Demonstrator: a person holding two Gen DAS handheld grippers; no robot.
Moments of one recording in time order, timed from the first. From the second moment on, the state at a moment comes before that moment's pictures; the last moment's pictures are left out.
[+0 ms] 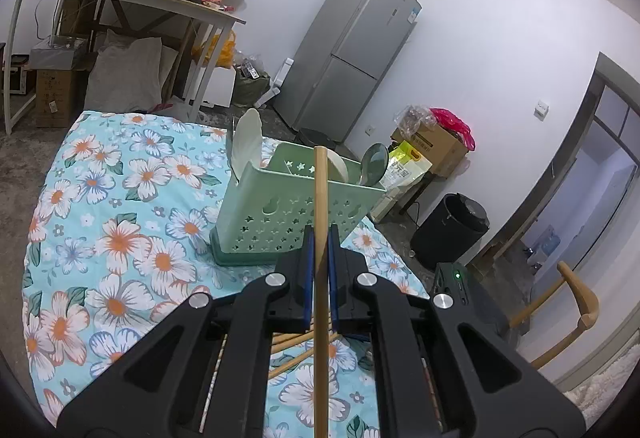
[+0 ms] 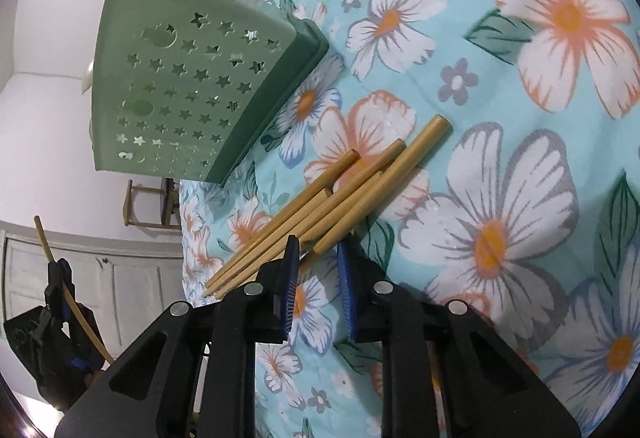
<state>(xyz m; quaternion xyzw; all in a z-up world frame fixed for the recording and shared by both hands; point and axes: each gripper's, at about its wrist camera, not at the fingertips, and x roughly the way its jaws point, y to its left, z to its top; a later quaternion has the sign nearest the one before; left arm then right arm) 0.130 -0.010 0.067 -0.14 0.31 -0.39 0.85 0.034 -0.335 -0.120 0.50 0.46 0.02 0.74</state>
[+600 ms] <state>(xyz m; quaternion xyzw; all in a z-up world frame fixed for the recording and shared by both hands) 0.134 -0.017 0.065 -0.13 0.32 -0.39 0.85 0.022 -0.328 -0.093 0.45 0.43 0.03 0.78</state>
